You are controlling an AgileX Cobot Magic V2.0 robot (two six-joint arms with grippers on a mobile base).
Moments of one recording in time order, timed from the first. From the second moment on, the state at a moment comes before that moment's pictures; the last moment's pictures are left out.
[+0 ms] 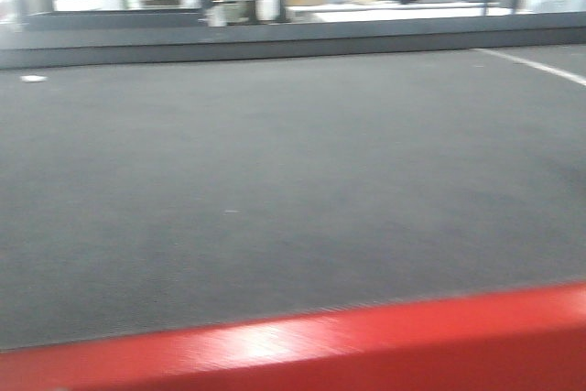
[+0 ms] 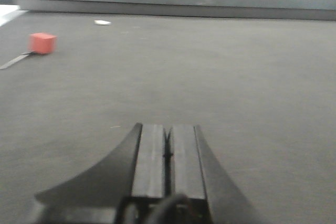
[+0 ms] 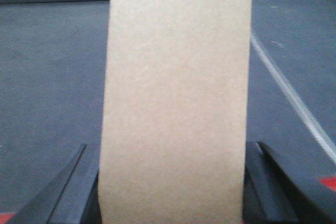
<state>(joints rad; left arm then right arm) -0.05 -0.01 0.03 -0.08 0.12 0.05 0.09 0.26 -0.86 -0.07 0.97 0.13</state>
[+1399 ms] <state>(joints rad) -0.05 -0.01 0.03 -0.08 0.12 0.05 0.09 0.26 -0.86 -0.07 0.97 0.13</state>
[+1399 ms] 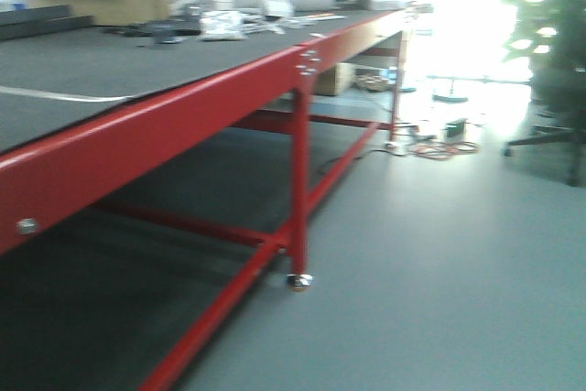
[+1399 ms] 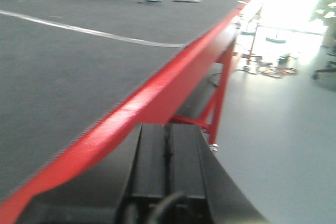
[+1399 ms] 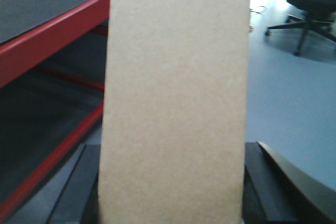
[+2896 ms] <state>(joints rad) -0.05 -0.01 0.03 -0.08 0.12 0.05 0.09 0.26 -0.86 -0.07 0.97 0.13</state>
